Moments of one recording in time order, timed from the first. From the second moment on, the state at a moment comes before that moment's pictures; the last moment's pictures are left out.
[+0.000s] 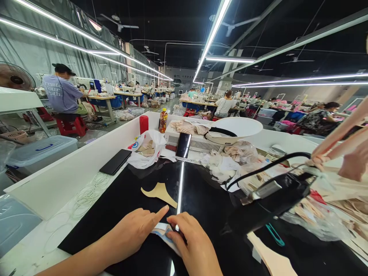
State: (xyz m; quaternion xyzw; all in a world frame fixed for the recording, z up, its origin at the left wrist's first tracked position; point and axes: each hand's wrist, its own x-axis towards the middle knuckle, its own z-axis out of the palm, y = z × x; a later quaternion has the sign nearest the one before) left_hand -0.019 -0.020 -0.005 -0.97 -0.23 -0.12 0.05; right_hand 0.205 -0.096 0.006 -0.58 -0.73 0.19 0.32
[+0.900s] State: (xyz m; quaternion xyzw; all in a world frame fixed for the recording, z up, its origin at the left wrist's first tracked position) left_hand -0.020 -0.022 -0.001 -0.96 -0.22 -0.14 -0.12; right_hand 0.197 -0.100 0.000 -0.55 -0.69 0.28 0.36
